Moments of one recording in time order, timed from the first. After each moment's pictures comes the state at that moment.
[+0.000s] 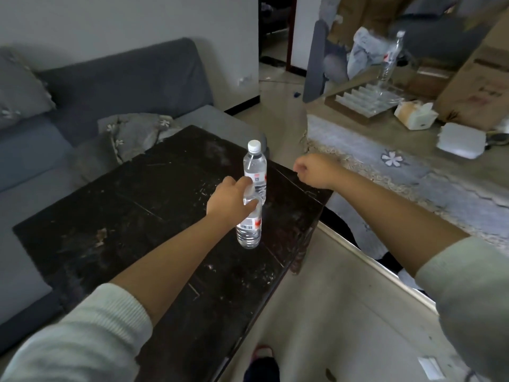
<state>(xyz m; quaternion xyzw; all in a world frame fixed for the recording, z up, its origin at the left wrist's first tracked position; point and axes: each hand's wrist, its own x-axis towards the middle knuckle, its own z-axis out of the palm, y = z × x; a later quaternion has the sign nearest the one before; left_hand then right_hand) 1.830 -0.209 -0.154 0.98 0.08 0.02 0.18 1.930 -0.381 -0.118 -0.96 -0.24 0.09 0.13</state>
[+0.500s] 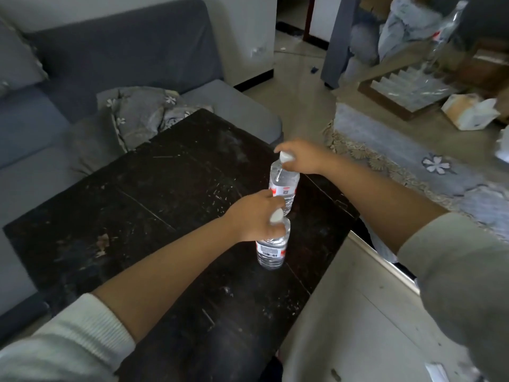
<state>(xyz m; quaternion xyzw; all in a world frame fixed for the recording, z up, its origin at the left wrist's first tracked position) 1.891 -0.161 -0.155 0.97 -0.10 -0.12 0.17 2.031 -0.271 -0.140 -0.94 -0.31 0.13 0.11</state>
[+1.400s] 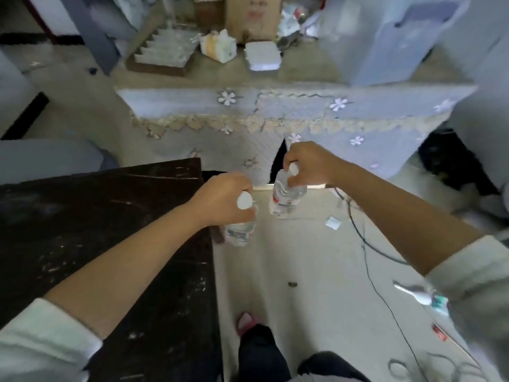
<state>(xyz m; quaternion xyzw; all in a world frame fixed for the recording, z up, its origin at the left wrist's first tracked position) 1.883 -0.345 -0.158 0.86 -0.46 -0.14 0.16 1.835 -0.546 -0.154 -0.98 0.04 0.07 0.16</state>
